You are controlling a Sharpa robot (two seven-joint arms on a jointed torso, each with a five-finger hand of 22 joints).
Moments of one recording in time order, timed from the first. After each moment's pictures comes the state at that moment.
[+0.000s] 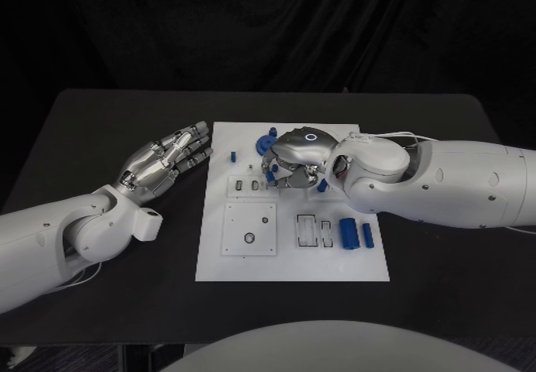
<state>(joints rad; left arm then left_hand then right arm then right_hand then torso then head) 1.21 -0.92 -0.21 1.47 -0.13 0.15 0.68 1.34 0.29 -0.11 0.29 0.41 0.28 0.08 0.04 0.04 0.06 0.14 0.22 0.03 0.03 0.14 0.04 0.01 0.16 0.01 0.25 0.01 0.01 1.38 -0.79 -0.25 1.69 -1.68 -0.31 -0.17 1.40 -0.04 0.19 0.14 0.29 0.92 0.09 0.31 0.38 1.47 0.00 1.57 1.31 1.47 -0.06 1.56 1.31 0.03 1.47 0.05 1.43 1.31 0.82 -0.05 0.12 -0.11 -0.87</state>
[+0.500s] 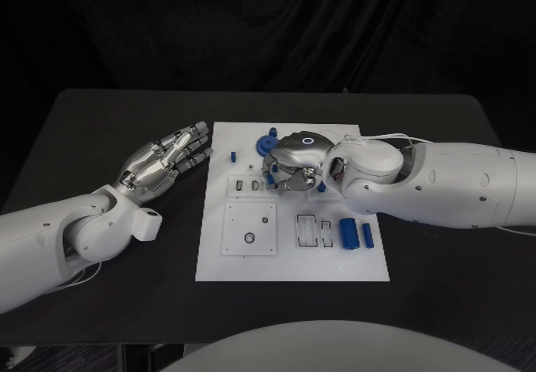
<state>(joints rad) 1.21 -0.92 -0.21 1.47 -0.13 0.16 0.68 1.34 0.29 -0.11 0.29 0.41 0.28 0.08 0.04 0.04 0.06 0.14 0.22 0.03 0.03 0.14 0.04 0.01 0.16 0.01 0.25 0.01 0.01 1.36 -0.77 -0.24 1.66 -1.69 -0.27 -0.18 1.39 -0.05 0.19 0.13 0.29 0.92 0.09 0.30 0.38 1.46 0.01 1.57 1.31 1.46 -0.05 1.55 1.31 0.03 1.47 0.05 1.42 1.31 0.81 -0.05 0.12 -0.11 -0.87</state>
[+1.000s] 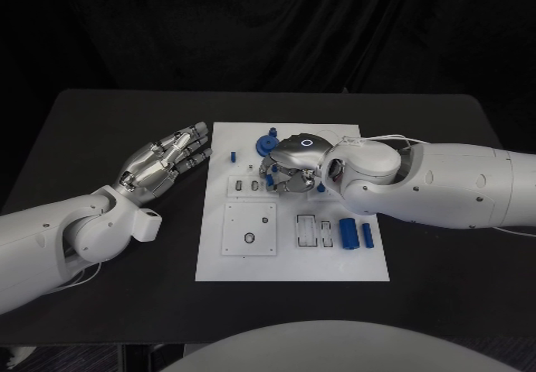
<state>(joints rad) 1.21 -0.92 -0.21 1.47 -0.13 0.16 0.68 1.34 0.29 -0.11 0.29 0.41 0.28 0.08 0.04 0.04 0.06 0.14 0.22 0.03 0.03 0.14 0.04 0.01 0.16 0.01 0.25 0.01 0.01 1.35 -0.76 -0.24 1.65 -1.69 -0.26 -0.18 1.35 -0.06 0.17 0.14 0.16 0.82 0.12 0.17 0.39 1.46 0.02 1.57 1.31 1.47 -0.04 1.54 1.31 0.03 1.47 0.07 1.38 1.31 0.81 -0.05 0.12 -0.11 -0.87</state>
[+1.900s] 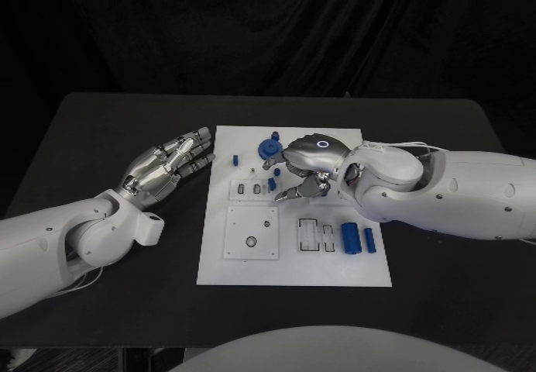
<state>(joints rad) 1.21 -0.93 -0.21 1.49 -0.13 0.13 0.68 1.38 0.27 -0.12 0.27 0.43 0.31 0.09 0.04 0.04 0.07 0.15 0.24 0.04 0.03 0.15 0.05 0.02 0.16 0.04 0.27 0.03 0.02 1.37 -0.85 -0.25 1.73 -1.69 -0.37 -0.14 1.30 -0.19 0.10 0.29 0.05 0.66 0.10 0.07 0.30 1.47 0.01 1.57 1.31 1.47 -0.05 1.55 1.31 0.03 1.47 0.06 1.37 1.31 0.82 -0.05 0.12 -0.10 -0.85</state>
